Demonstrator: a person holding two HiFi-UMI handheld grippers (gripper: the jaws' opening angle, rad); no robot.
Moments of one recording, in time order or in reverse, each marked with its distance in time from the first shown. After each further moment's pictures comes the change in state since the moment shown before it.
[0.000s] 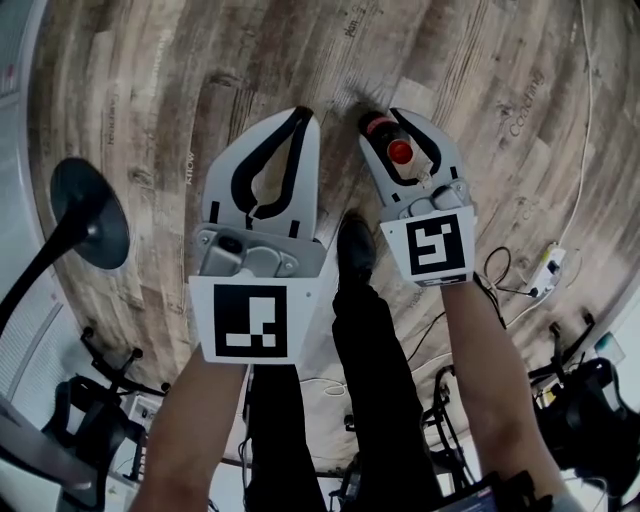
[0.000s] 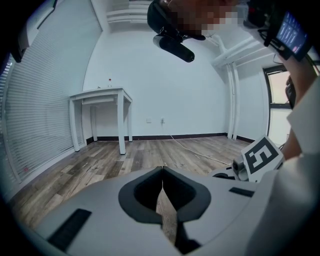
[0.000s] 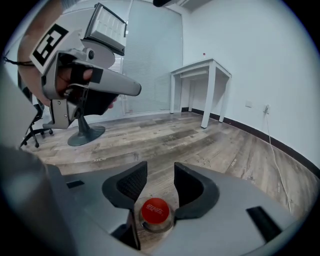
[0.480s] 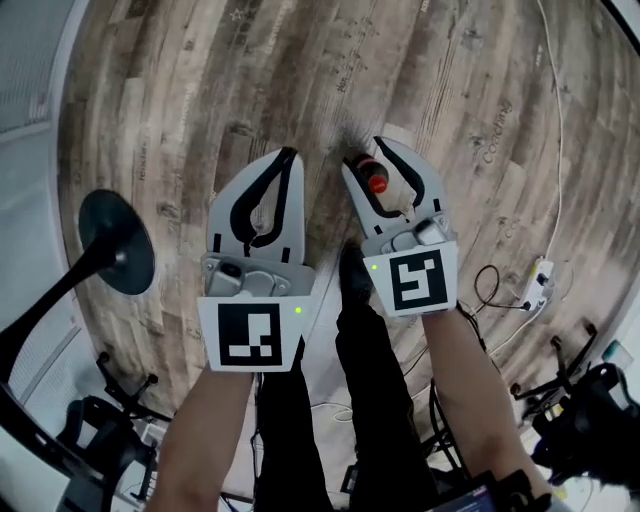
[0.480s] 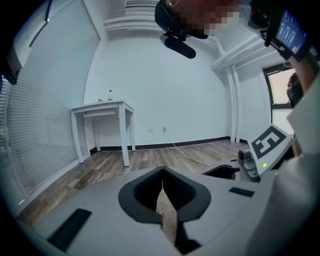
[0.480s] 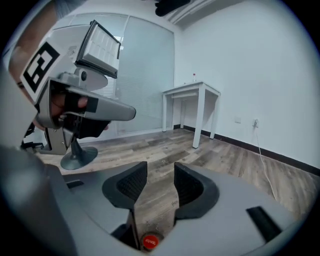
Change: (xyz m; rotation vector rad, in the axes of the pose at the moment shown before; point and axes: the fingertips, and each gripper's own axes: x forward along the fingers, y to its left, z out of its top) left arm -0.028 0.012 0.094 0.003 -0.064 0.053; right arm -0.055 -0.023 0.119 0.017 -0.163 -0.078
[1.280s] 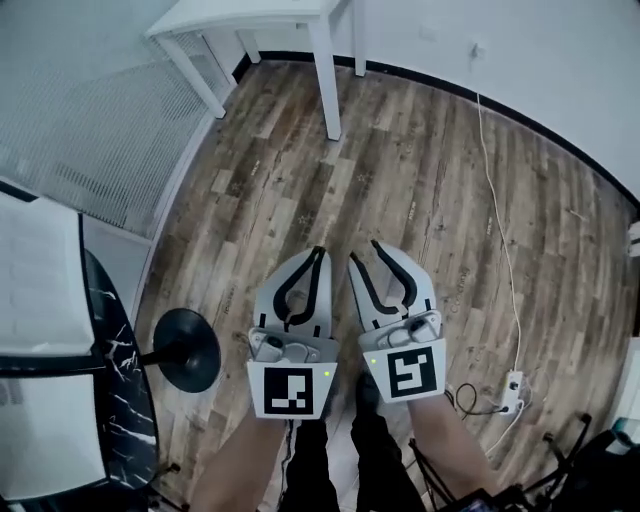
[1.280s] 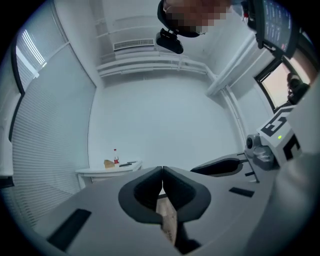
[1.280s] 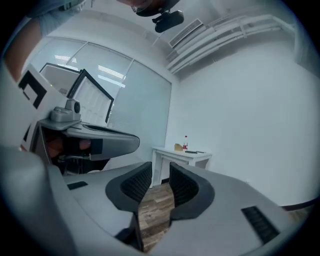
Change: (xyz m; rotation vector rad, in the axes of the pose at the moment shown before) left arm -0.112 0.031 0.400 0.174 -0.342 0.094; right arm -0.160 -0.063 0.438 0.019 -0.508 -0.151
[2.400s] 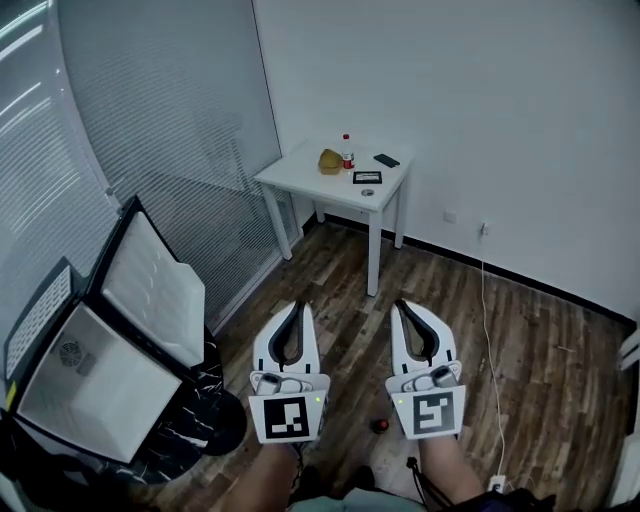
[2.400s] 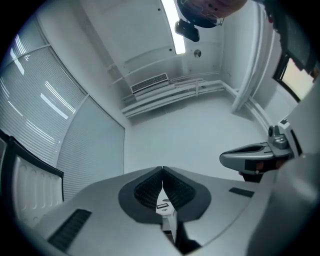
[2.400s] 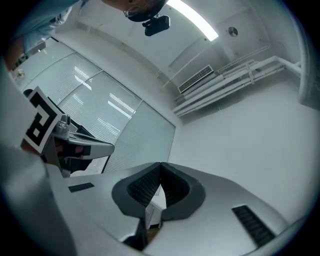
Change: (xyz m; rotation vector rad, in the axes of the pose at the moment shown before) left arm -0.186 0.078 0.350 0.046 -0.308 0.369; right arm -0.116 0.029 0.382 -0.158 -0.327 0.007
